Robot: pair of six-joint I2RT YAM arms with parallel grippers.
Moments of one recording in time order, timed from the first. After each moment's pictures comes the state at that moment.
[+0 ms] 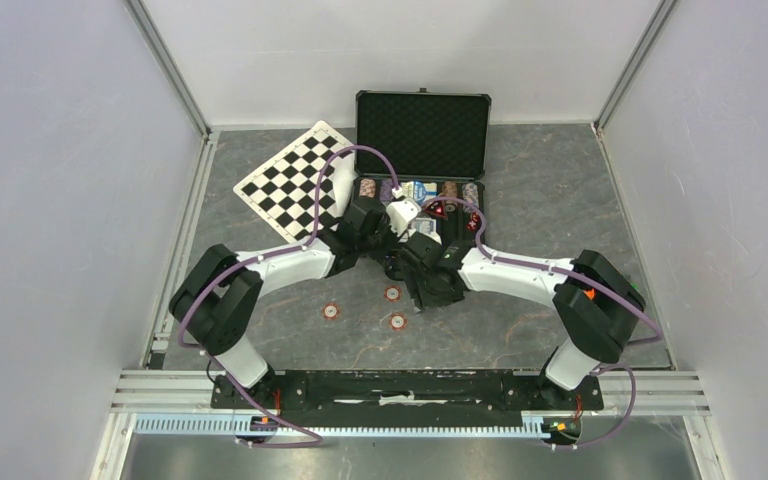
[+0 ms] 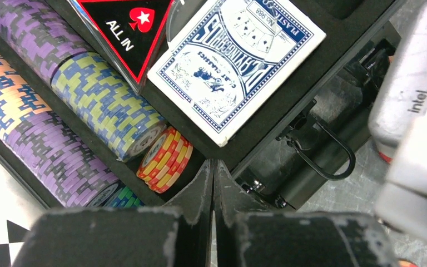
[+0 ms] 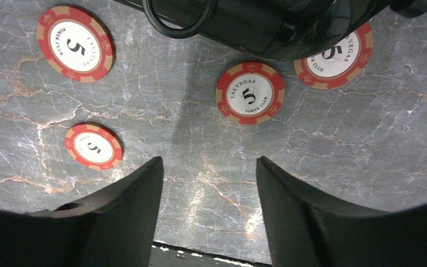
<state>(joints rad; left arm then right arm) -0.71 1.65 0.93 0.04 0.05 0.21 0.91 1.64 1.01 -0.65 0.15 0.60</state>
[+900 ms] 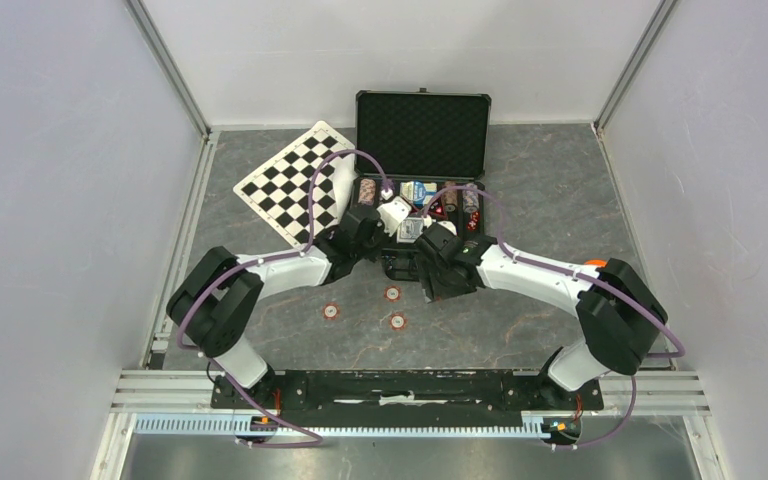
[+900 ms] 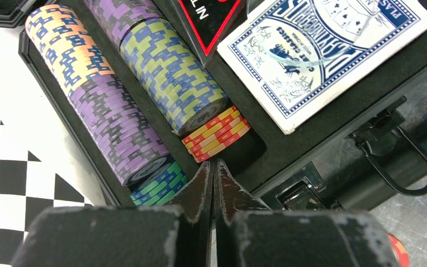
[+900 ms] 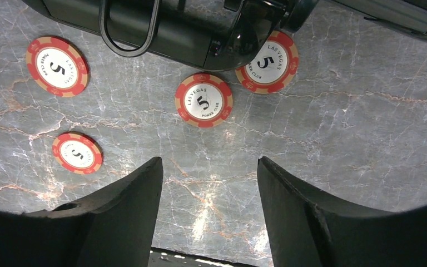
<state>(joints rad) -0.71 1.64 0.85 0.15 -0.17 0.21 0.84 1.54 0.97 -0.65 0.19 0.57</state>
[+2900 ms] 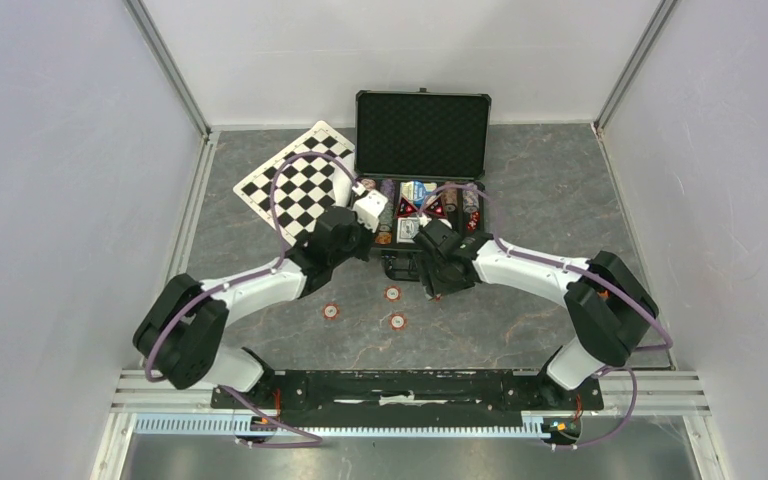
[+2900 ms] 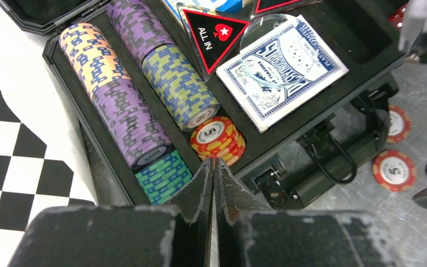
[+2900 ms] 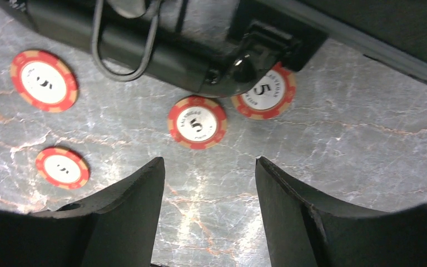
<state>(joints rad) -0.66 1.45 0.72 0.27 -0.03 0.07 0.79 1.60 0.98 -0.61 0.16 0.47</state>
